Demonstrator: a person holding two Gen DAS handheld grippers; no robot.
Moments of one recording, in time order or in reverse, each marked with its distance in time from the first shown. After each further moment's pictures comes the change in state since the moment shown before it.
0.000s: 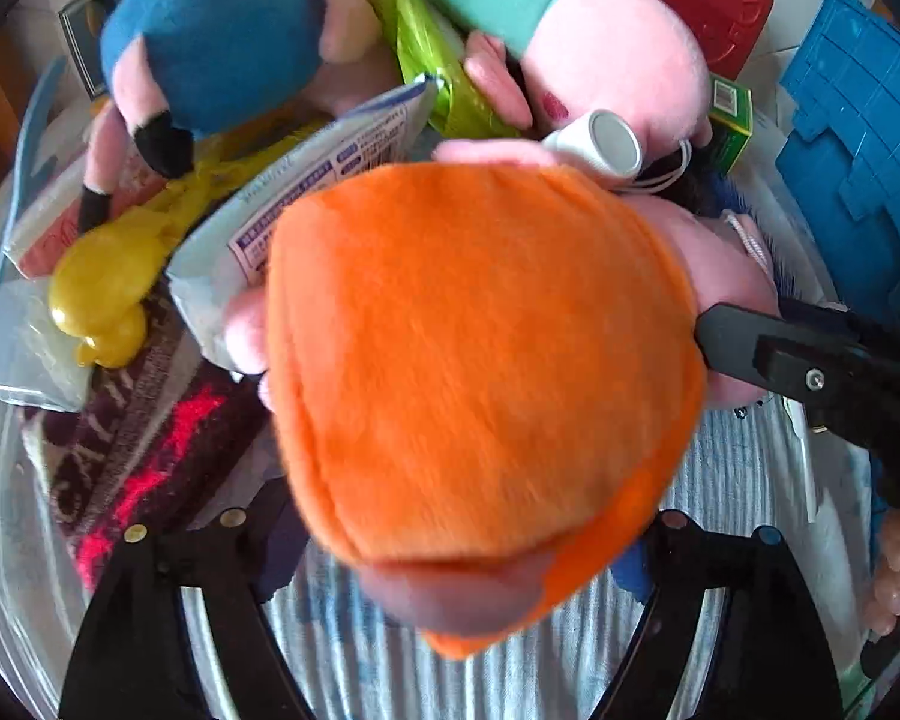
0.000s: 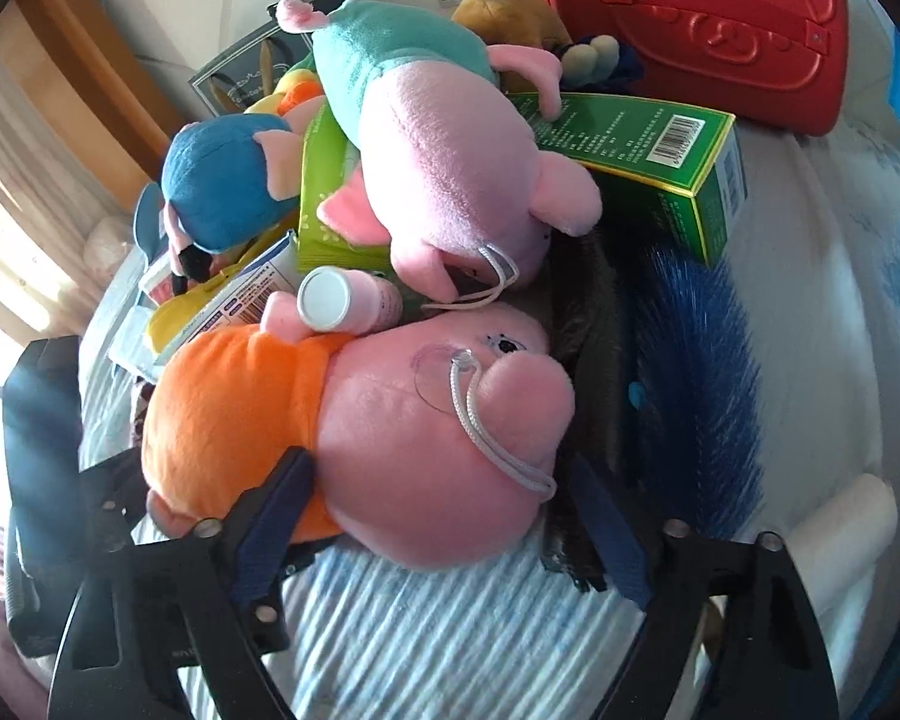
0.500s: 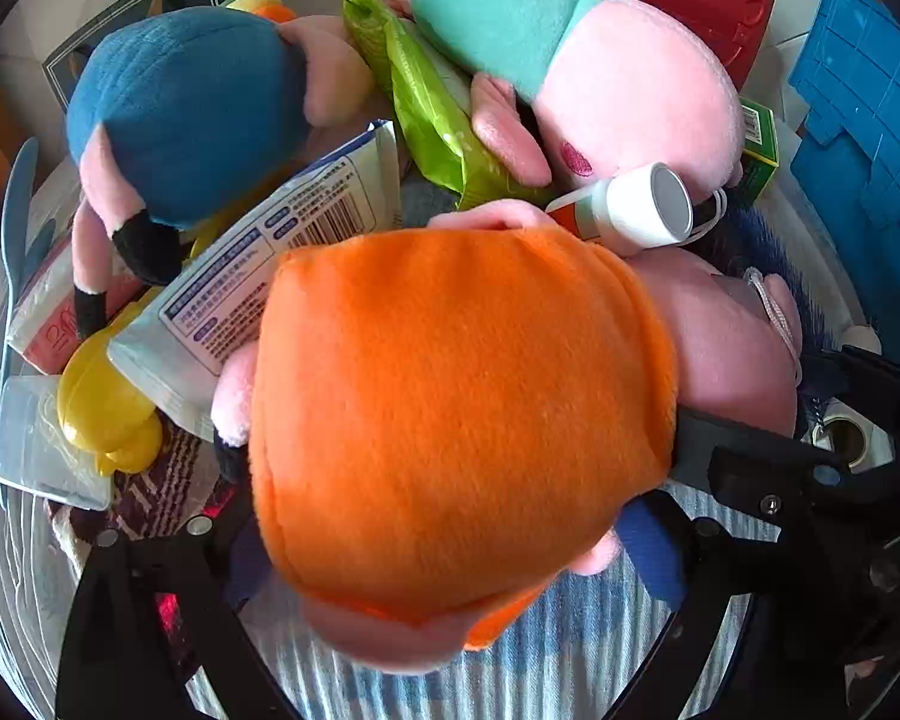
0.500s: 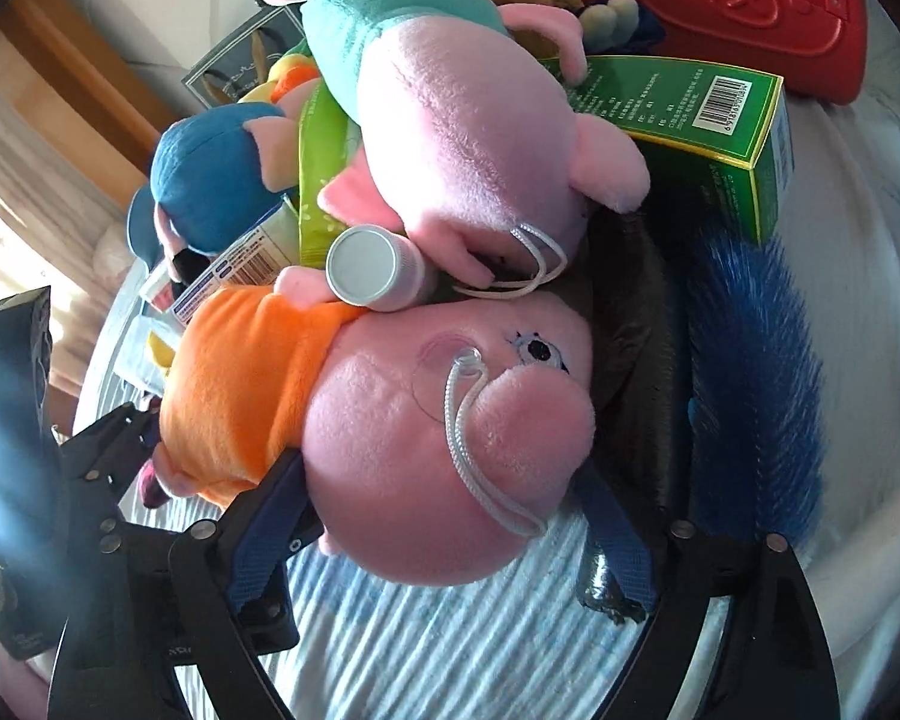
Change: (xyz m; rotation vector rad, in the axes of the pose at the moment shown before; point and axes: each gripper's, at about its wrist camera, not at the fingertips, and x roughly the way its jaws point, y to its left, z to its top) left arm 0.019 0.004 0.030 0.047 -0.021 0.022; right arm 0.030 0.003 0.009 0.022 0.017 0.033
